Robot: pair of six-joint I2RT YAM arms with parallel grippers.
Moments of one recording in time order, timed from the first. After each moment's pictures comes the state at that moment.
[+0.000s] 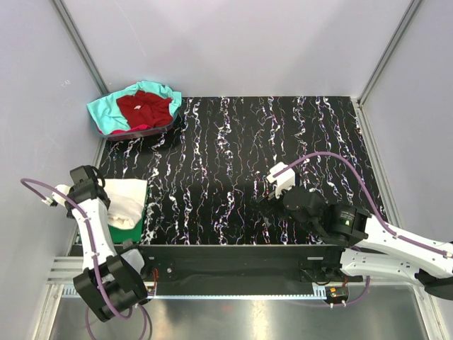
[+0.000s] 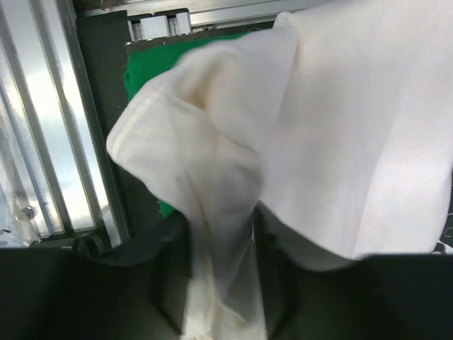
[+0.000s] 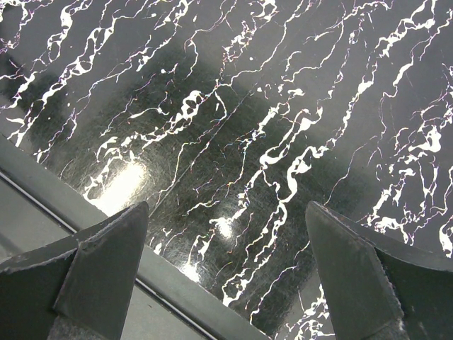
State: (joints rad) left arm 0.53 0.97 0.77 -0.93 -0.43 -0.83; right arm 1.18 0.83 0.89 -0.63 0.50 0.24
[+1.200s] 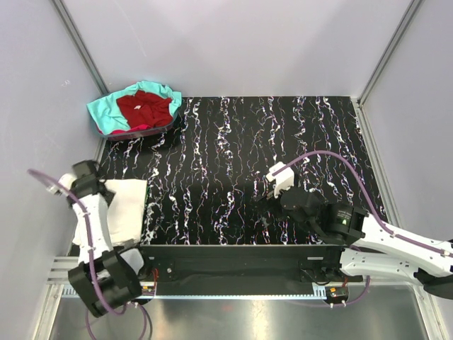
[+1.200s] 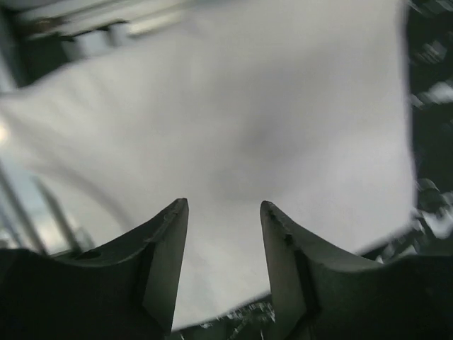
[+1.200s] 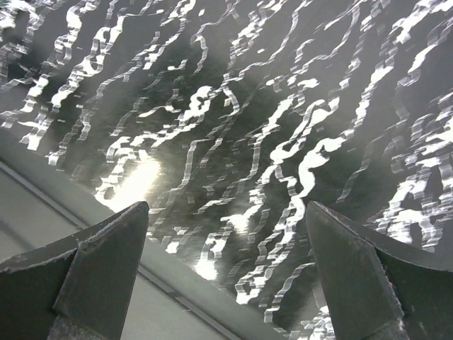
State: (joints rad) left arm 0.53 1.02 0.78 -0.85 -0.37 -0.73; right arm 1.18 0.84 0.89 -0.63 0.50 0.28
